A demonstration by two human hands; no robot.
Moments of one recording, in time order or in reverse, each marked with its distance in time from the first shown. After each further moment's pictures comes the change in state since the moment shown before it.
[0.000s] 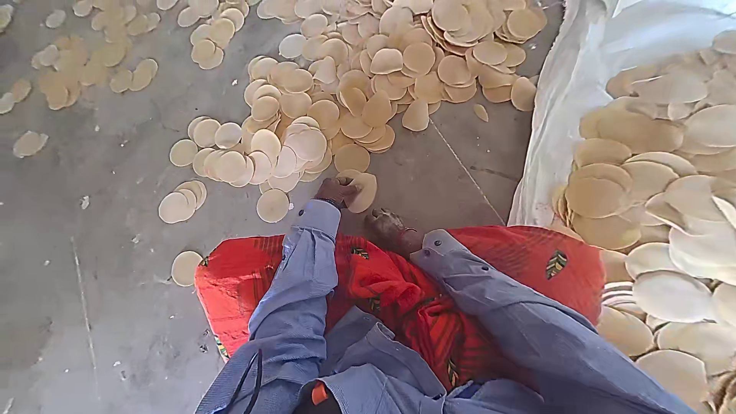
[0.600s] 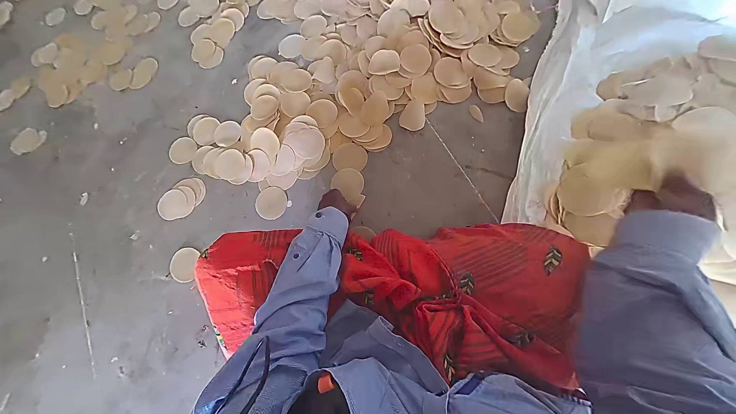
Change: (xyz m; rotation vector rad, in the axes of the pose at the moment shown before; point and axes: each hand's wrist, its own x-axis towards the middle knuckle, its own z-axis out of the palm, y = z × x) left_hand -0.008 -0.012 0.017 0.949 0.119 -0.182; right_hand -0.270 0.262 -0.072 0.912 1.426 0.556
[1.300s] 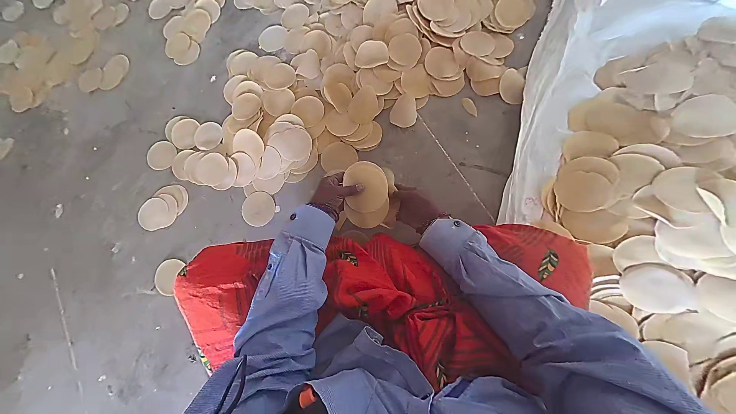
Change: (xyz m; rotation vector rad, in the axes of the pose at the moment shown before) left_hand -0.013 0.017 -0.013 -1.227 -0.187 0.304; right_hand -0.158 -0.043 0.278 0.378 -0.909 0.759
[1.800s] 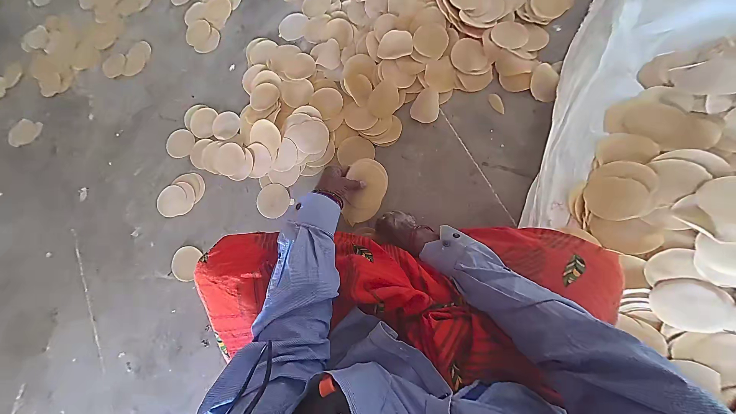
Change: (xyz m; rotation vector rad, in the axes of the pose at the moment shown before) left_hand 0.009 0.016 -0.030 0.423 0.055 -0.031; right_hand 0.004 0.043 0.037 -1.699 -0.384 -0.210
